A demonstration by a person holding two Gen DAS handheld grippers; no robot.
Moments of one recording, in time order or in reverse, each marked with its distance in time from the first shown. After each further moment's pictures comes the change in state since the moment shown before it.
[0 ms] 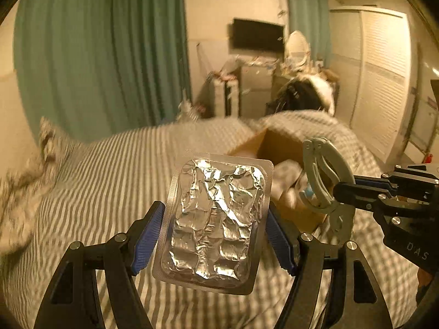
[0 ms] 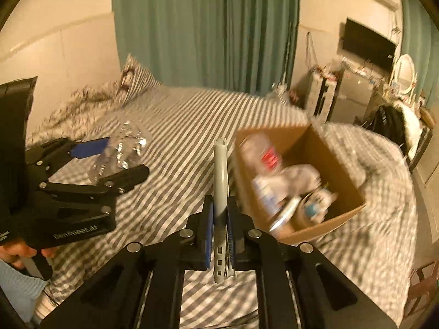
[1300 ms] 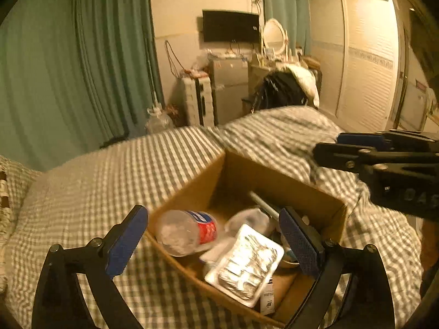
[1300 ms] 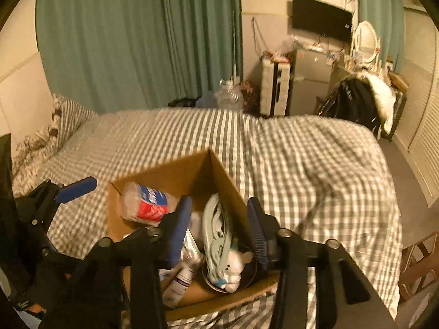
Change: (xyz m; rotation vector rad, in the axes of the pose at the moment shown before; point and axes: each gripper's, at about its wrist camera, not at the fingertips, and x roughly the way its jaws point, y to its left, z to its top) left arm 0.129 -0.077 0.069 0.077 0.027 -0.070; right arm 0.065 -0.173 0.056 0.210 0.007 -0.130
